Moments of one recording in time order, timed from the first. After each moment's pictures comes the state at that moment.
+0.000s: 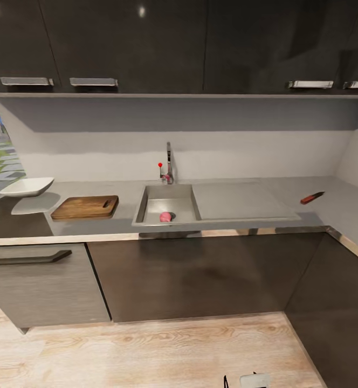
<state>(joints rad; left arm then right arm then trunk) -0.11 0.05 0.04 -0.13 0.12 -0.38 0.10 -0.36 0.09 -0.08 -0.02 0.34 -0.63 -0.29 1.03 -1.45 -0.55</state>
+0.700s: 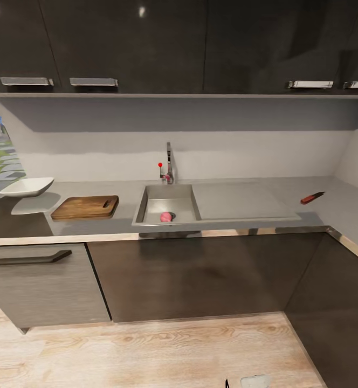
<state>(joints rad) -0.01 0.00 0.04 -0.18 0.11 -0.26 0.11 -0.36 0.08 -0.08 -0.02 0.34 -0.58 -0.28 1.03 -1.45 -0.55</state>
